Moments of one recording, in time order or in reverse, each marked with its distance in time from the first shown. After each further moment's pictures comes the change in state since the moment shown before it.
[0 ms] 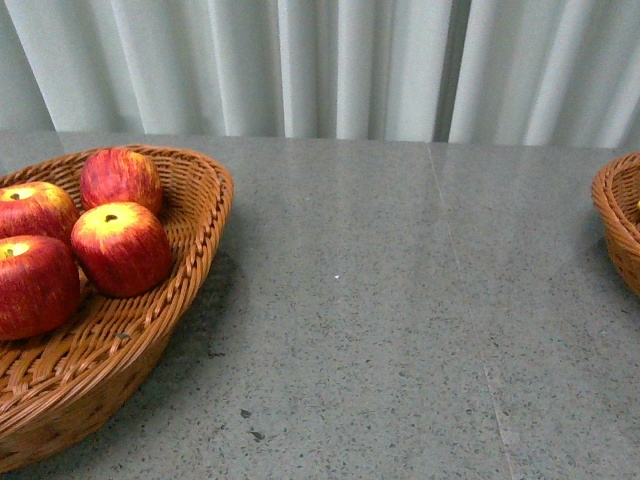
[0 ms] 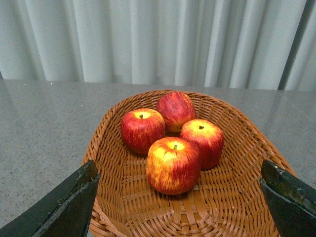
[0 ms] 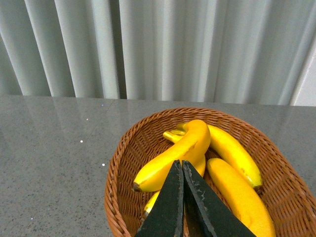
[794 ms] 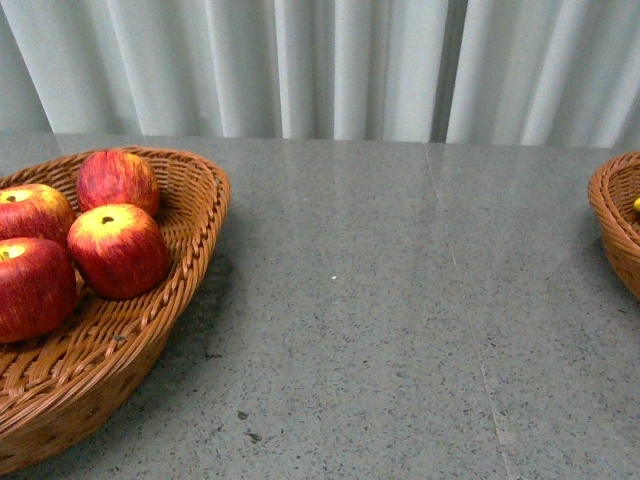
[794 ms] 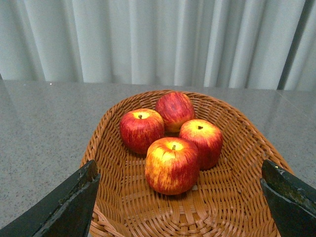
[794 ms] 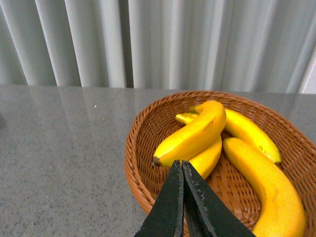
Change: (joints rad) left arm 0.000 0.000 0.000 0.001 0.002 0.000; right arm 0.348 -0.300 -0.124 -0.187 0.354 0.007
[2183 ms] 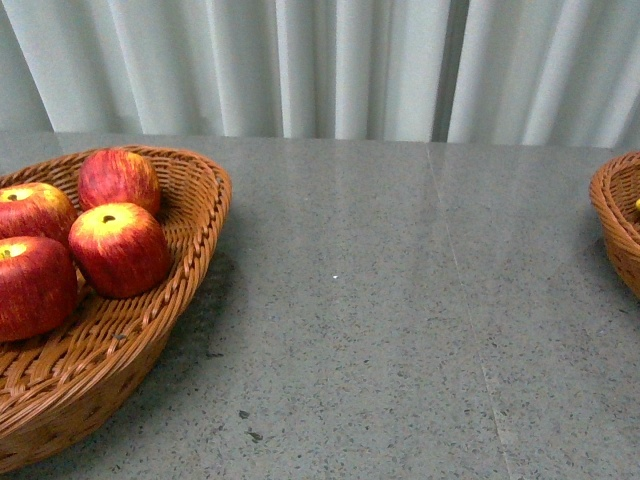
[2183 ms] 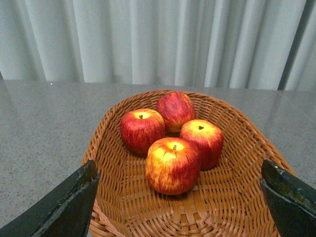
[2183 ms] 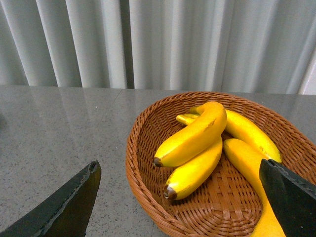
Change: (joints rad) left arm 0.000 0.000 0.000 -0.001 -0.002 0.000; right arm 0.000 -0.008 0.000 0.003 0.000 0.000
